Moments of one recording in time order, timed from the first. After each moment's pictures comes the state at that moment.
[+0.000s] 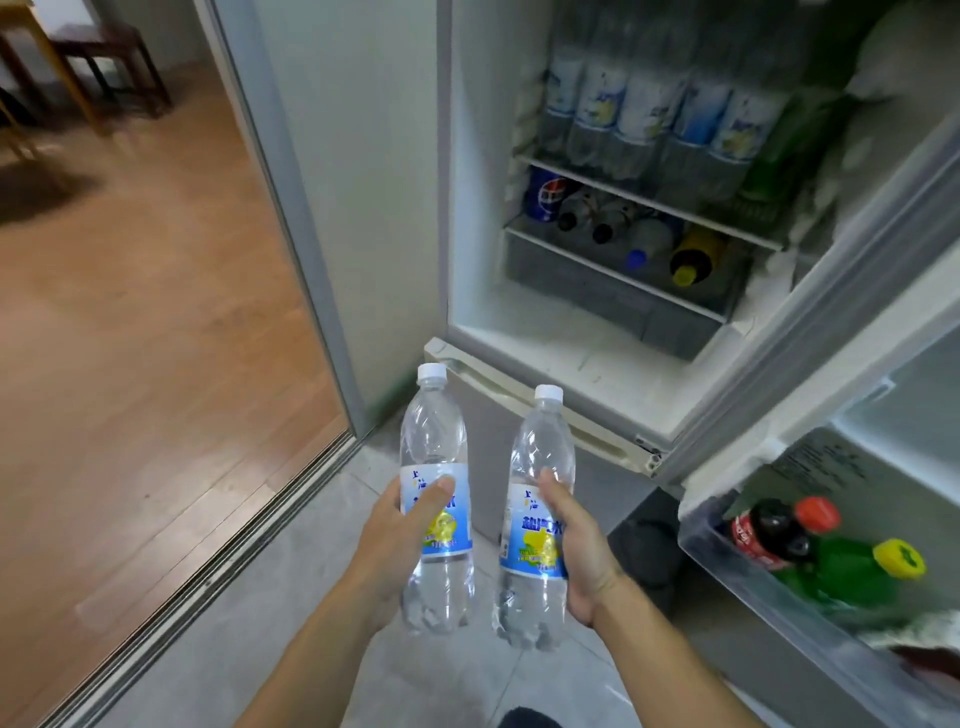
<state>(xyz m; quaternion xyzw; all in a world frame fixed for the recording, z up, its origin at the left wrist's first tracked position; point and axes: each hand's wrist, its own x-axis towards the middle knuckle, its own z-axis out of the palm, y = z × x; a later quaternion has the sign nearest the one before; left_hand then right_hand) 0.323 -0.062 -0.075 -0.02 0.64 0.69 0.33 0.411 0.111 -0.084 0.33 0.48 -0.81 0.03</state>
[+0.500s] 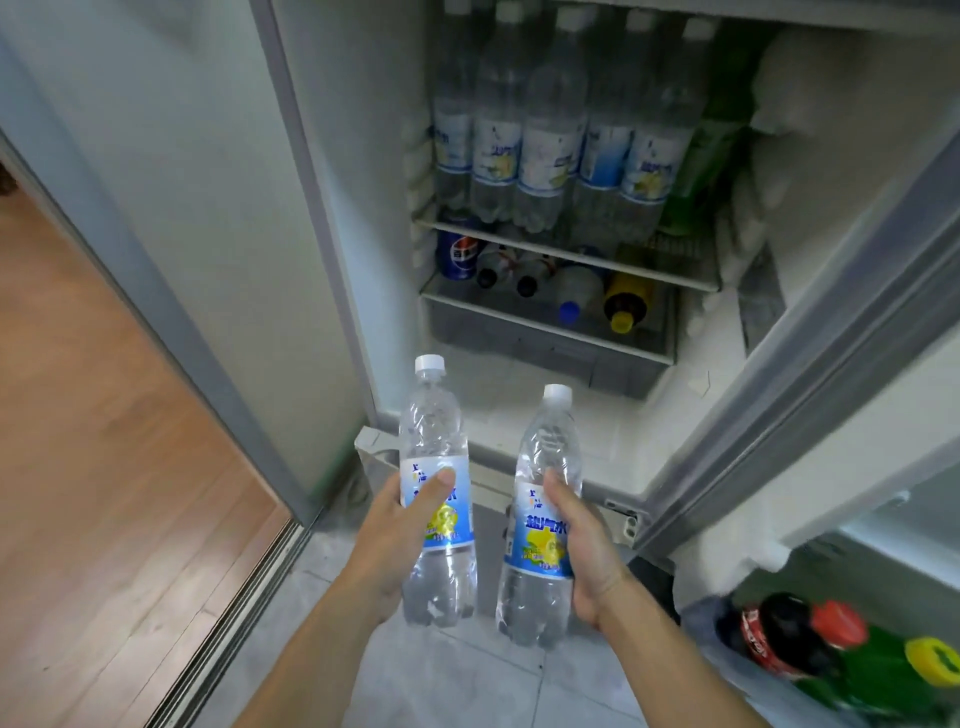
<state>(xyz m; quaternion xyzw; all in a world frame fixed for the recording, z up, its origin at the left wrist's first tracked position) 0.194 0.058 -0.053 0.07 0.64 0.67 0.38 0.321 0.207 -0.074 0.40 0.47 -0.78 -0.10</state>
